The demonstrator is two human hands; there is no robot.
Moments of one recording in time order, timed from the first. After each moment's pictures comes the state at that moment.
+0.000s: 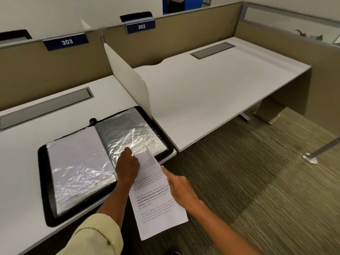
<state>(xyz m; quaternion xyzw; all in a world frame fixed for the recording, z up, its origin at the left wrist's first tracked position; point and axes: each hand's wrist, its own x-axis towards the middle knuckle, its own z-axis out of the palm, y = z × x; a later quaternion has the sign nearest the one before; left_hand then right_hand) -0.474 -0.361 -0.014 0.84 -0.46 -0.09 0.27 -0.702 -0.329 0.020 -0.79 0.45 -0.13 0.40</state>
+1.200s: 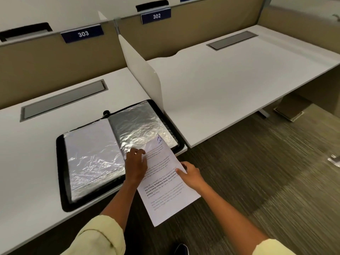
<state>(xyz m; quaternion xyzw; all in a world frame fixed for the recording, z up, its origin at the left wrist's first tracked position) -0.459 -0.345 -0.045 0.79 -0.54 -0.04 0.28 -0.701 -0.380 -0.019 -0.60 0.54 -0.11 0.58</state>
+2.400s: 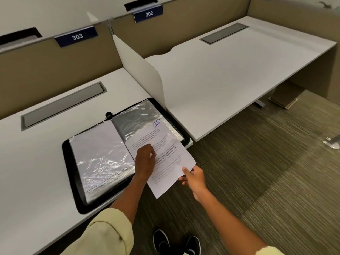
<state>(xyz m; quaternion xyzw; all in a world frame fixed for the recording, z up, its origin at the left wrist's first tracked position) -0.457 -0.342 -0.021 0.76 -0.55 -0.14 0.32 -0.663 -0.320 -0.012 -0.32 0.60 -0.33 0.66</state>
